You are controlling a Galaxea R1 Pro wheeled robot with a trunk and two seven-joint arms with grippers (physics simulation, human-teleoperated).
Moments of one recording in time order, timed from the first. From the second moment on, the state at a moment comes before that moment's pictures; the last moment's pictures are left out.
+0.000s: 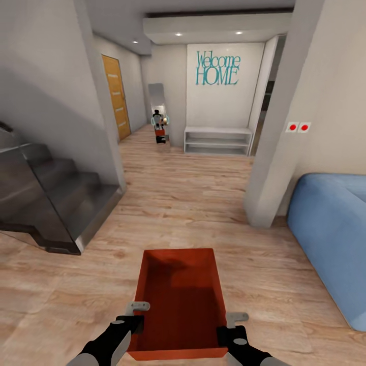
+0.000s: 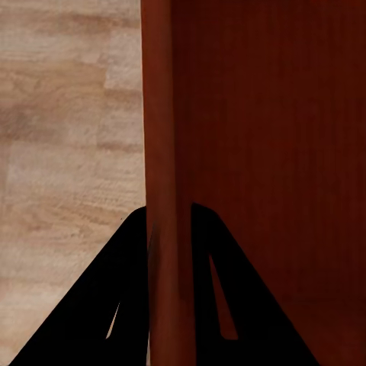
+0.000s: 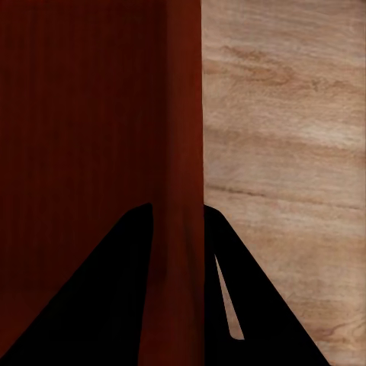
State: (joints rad) left arm -0.54 -0.08 -0.06 -0.31 0.04 0.15 0.11; right arm -0.60 0.12 1.17 -0.05 -1.08 -0.14 -0.24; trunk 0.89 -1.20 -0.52
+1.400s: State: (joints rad) left arm -0.54 -0.08 -0.06 -0.31 0.05 0.15 0.11; right arm -0.60 0.12 1.17 -0.05 -1.08 -0.14 -0.24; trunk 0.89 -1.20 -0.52
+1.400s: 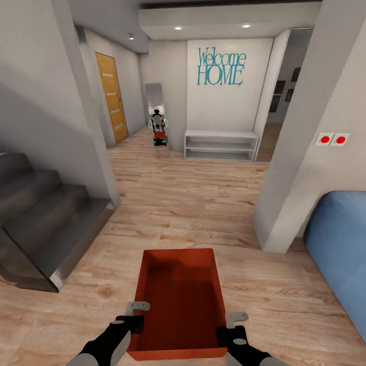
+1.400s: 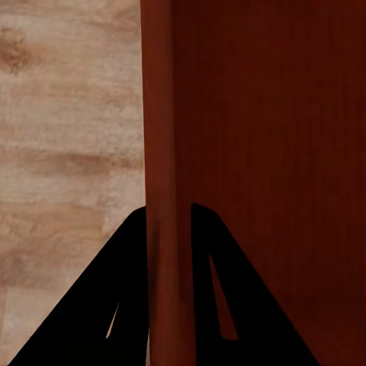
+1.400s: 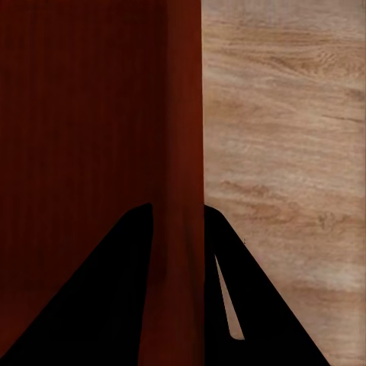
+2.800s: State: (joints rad) left arm -0.54 -0.08 -0.06 -0.31 0.05 0.15 0.11; right arm -0.60 0.12 1.17 -0.06 -1.08 -0.14 -0.24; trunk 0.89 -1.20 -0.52
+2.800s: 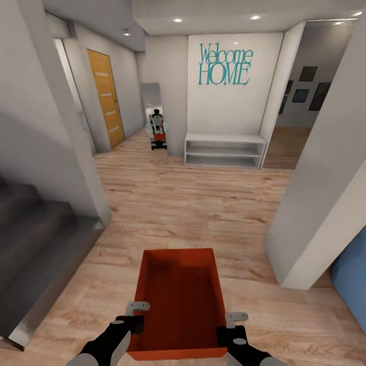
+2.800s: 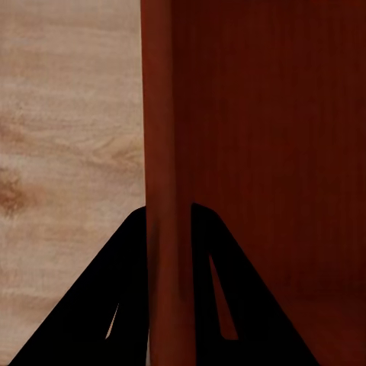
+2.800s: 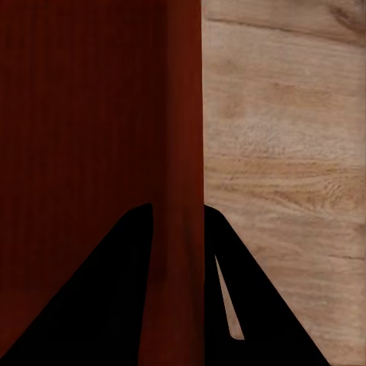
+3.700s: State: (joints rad) left arm -0.54 -0.08 -0.06 -0.31 0.05 0.15 0.11; right arm -0.60 0.12 1.17 -0.06 -1.08 -0.14 -0.24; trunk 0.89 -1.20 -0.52
